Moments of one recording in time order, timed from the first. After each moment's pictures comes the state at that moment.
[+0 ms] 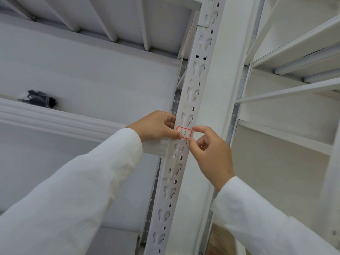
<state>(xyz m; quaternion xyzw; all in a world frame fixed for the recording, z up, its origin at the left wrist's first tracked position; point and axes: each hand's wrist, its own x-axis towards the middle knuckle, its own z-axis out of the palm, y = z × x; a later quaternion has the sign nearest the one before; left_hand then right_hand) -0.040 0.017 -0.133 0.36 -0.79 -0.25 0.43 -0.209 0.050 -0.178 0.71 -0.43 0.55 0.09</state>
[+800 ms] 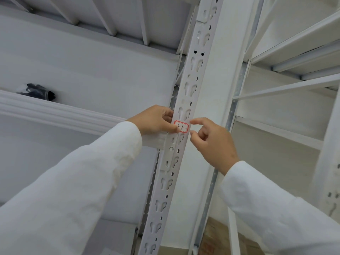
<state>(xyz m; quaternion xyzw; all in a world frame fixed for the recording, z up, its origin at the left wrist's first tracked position) -0.042 0.021 -0.135 0.37 -0.79 -0.23 0.44 -0.223 0.058 -0.158 0.76 -0.45 0.45 0.16</state>
